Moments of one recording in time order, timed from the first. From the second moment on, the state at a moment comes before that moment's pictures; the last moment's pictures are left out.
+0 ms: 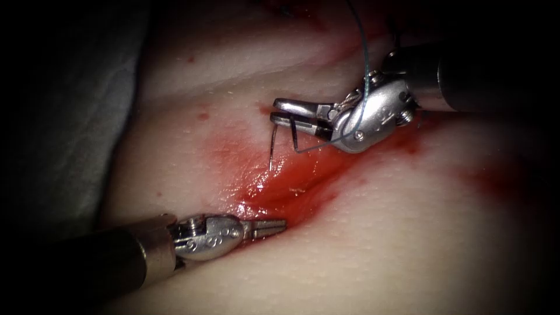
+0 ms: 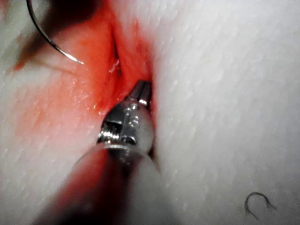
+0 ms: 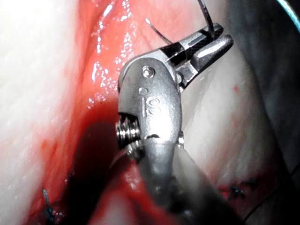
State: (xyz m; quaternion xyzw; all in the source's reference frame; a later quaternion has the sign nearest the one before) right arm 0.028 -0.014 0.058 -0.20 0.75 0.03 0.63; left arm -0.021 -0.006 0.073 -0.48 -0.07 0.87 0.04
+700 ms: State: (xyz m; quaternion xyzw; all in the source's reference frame) right arm 0.028 -0.015 0.061 -0.23 0.72 -0.01 0.65; left arm -0.021 -0.006 0.073 -0.48 -0.08 0.87 0.04
